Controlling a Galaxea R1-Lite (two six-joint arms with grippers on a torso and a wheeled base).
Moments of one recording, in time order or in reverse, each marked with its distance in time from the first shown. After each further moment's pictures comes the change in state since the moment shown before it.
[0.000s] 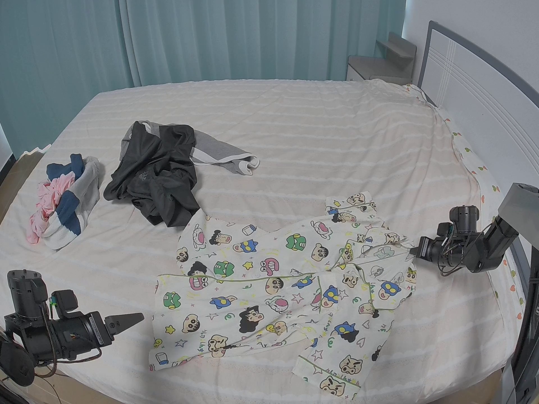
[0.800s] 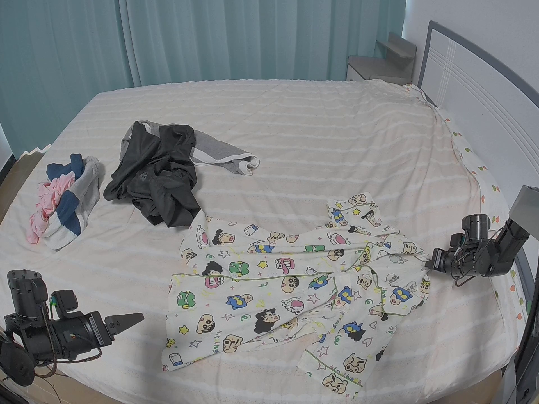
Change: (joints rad) left arm 0.000 0.000 0.000 0.000 0.000 0.000; right arm -0.081 -0.031 0.089 0.048 -0.051 -0.069
